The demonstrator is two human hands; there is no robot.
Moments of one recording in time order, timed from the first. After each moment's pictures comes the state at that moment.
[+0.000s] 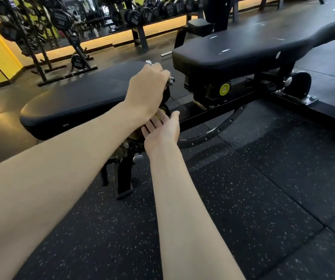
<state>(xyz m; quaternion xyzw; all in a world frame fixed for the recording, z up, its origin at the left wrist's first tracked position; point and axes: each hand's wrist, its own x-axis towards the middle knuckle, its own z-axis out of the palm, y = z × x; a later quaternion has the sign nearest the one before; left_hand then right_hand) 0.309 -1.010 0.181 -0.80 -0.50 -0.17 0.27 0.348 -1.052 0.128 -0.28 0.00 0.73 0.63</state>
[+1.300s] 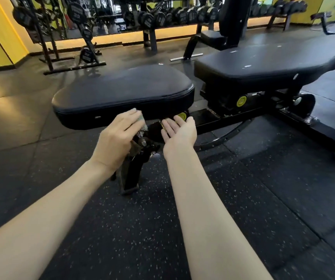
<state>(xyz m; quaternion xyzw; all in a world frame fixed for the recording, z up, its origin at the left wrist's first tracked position) 0.165 -1.062 0.102 -0.82 -0.40 -0.31 0.28 0.320 -1.068 0.139 -0.37 -0.03 0.66 0.65</state>
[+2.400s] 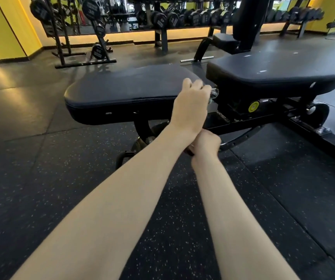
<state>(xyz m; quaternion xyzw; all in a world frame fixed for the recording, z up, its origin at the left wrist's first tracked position) 0.308 -1.031 0.156 -0.76 -0.52 -0.37 0.16 0.344 -1.058 0.108 -0.57 -0.21 0.52 0.60</state>
